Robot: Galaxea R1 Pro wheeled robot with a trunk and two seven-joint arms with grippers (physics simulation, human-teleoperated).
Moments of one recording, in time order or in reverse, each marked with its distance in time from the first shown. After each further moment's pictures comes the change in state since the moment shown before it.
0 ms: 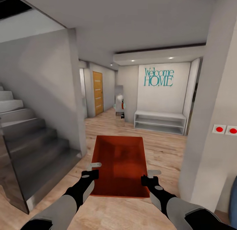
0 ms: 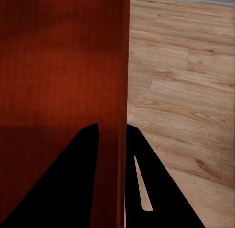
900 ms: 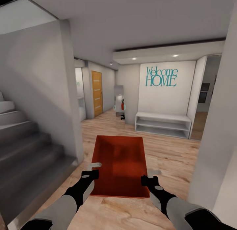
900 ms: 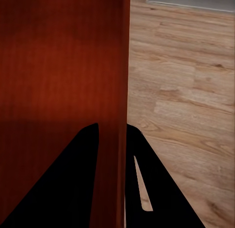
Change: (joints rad) left arm 0.000 0.000 -0.001 0.000 0.001 0.000 0.000; right arm 0.000 0.000 0.000 0.000 0.001 0.000 -0.001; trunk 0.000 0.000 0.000
